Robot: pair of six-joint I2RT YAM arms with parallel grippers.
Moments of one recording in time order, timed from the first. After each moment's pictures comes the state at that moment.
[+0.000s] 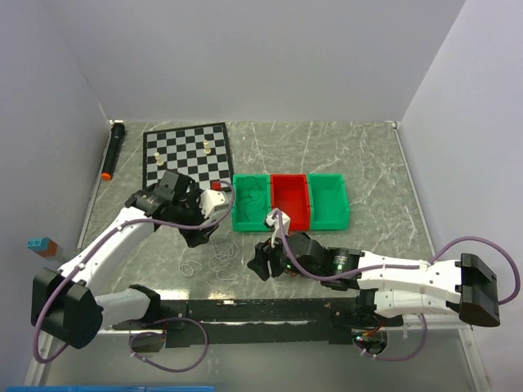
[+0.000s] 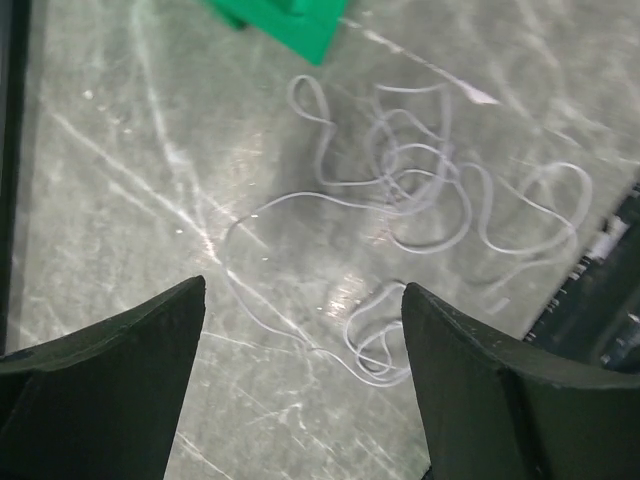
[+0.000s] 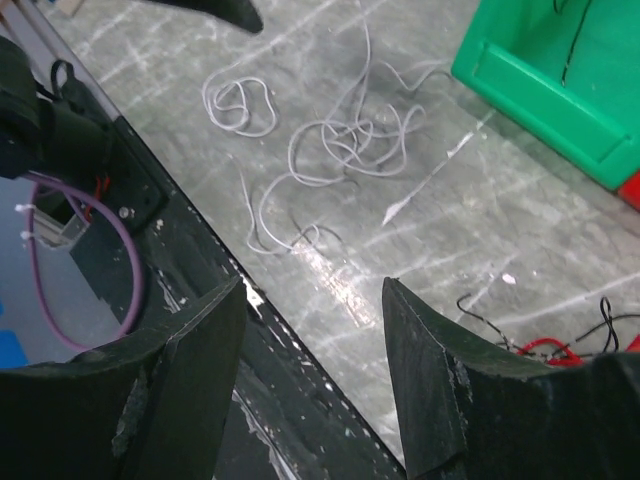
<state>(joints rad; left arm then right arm) -0.42 1.16 0.93 -0.84 0.38 0.62 1.25 1.03 0.63 -0.08 0.21 0.52</state>
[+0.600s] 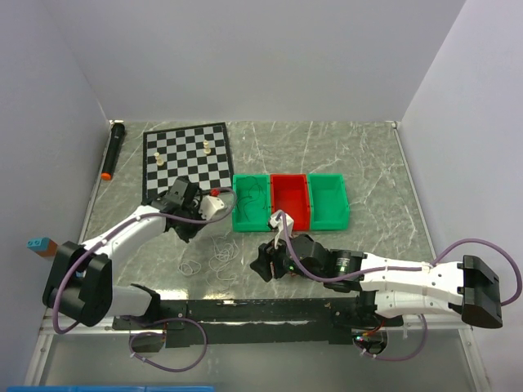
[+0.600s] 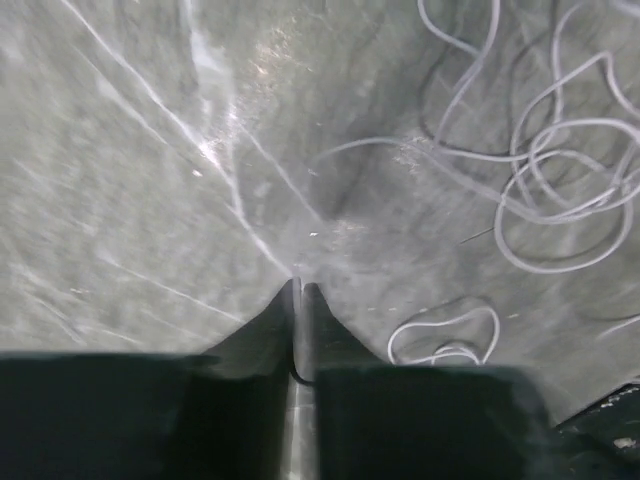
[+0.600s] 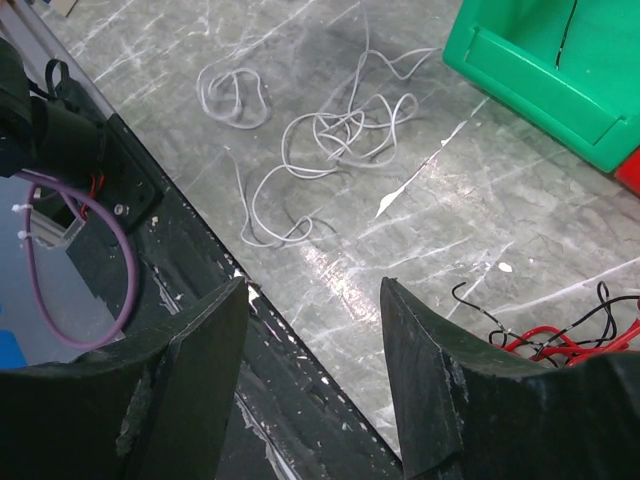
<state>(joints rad) -0.41 1.32 0.78 -0.64 0.12 0.51 1.25 0.99 0.58 -0.07 0.22 0.54</state>
